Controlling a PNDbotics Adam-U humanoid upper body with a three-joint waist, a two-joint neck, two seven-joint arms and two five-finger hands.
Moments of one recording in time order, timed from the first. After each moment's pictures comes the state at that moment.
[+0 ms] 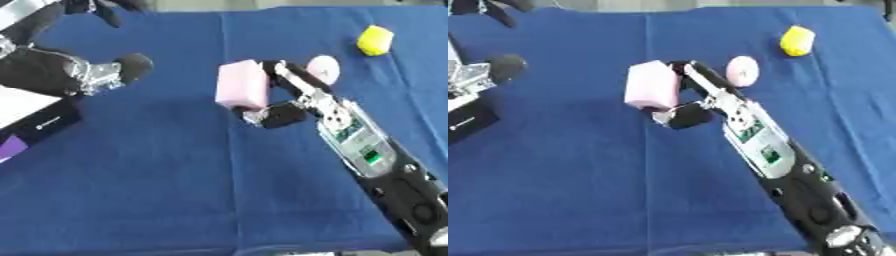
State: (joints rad) left arm -0.76 0.74 -0.40 -1.99 -0.04 0.20 -0.34; right arm -0.62 -0.31 0.40 -1.56 0.25 0.15 0.15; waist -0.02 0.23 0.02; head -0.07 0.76
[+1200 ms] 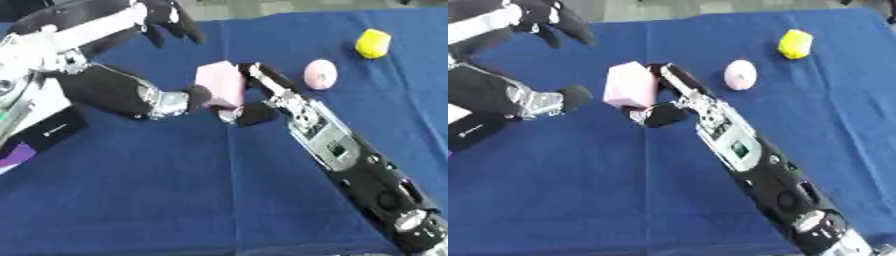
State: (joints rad) left arm -0.87 0.57 -0.50 -1.97 -0.27 0.40 -0.54; right arm -0.64 -0.27 0.41 -1.48 0.27 0.14 0.09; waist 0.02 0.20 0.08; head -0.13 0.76
